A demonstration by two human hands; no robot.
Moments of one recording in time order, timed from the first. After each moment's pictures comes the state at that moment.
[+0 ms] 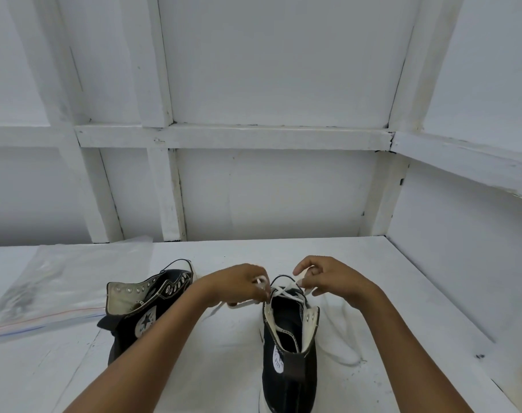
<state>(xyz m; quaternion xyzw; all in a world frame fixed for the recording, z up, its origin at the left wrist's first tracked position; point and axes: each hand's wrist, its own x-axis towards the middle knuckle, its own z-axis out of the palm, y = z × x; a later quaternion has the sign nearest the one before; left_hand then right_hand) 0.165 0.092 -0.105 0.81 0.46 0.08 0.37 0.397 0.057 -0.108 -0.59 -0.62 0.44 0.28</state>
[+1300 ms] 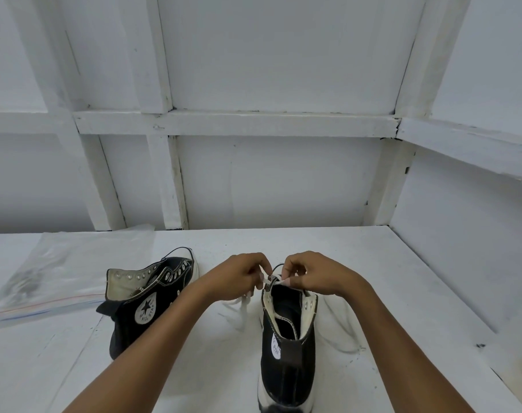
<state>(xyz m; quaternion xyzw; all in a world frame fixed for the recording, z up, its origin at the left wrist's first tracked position) 0.163 0.088 -0.124 0.81 0.45 0.17 0.33 0.372 0.060 -0.109 -0.57 -0.75 0.30 0.17</state>
